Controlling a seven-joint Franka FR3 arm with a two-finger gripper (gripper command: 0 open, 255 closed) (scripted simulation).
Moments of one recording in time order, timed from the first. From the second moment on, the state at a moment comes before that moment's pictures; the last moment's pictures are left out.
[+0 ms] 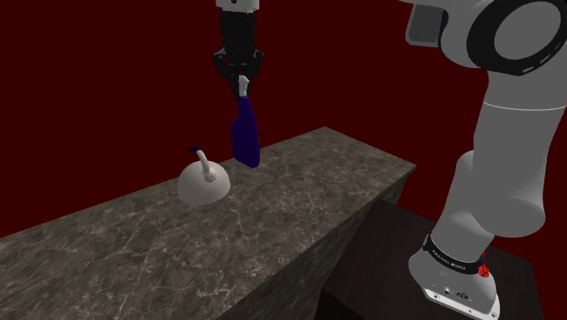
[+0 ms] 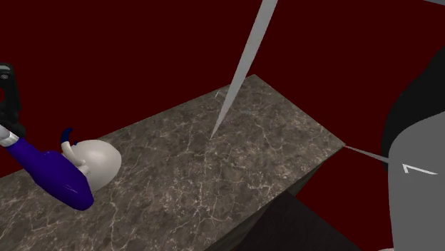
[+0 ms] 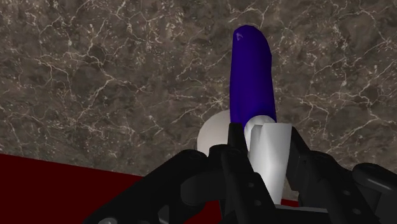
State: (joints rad) arm 0.22 0.18 0.17 -1.29 -0.04 1.50 0.51
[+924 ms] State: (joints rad) arm 0.22 0.13 0.16 -1.56 -0.03 1.71 0.51
